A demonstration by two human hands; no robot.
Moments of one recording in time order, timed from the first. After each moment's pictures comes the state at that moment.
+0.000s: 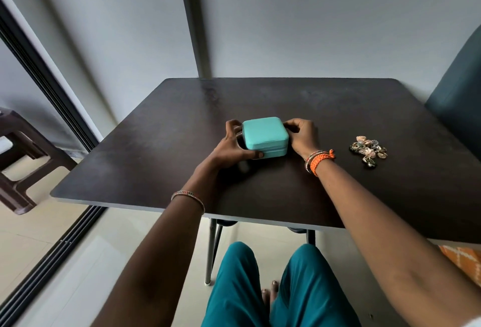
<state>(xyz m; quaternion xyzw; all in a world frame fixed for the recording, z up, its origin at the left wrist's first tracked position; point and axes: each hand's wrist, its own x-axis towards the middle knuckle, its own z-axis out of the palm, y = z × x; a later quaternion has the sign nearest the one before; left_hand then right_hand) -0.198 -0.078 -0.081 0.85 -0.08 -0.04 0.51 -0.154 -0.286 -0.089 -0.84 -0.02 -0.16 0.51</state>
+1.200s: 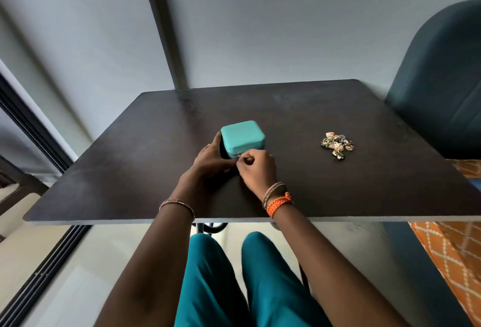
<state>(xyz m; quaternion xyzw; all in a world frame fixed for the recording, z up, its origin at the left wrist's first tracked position) -0.201 -0.081 -0.087 0.91 -0.08 -0.04 0.41 -0.263 -0.225 -0.086 -0.86 0.00 -0.18 0.48</state>
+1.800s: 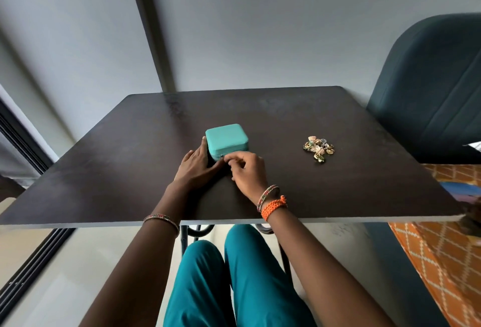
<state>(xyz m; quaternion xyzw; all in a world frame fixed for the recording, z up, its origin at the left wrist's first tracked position) -0.220 -0.092 -0.094 0.96 -0.11 0.06 0.23 -0.270 -0.245 -0.083 -0.82 -0.06 -0.16 0.54</state>
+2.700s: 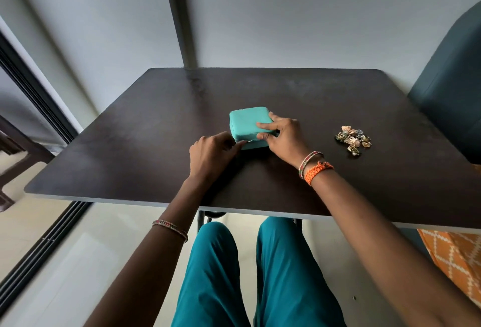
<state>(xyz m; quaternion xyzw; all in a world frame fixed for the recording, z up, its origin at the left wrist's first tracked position) -0.248 -0.089 -0.085 0.94 -0.06 0.24 0.24 -0.217 -0.279 -0.063 -0.90 -0.14 -0.12 0.39</state>
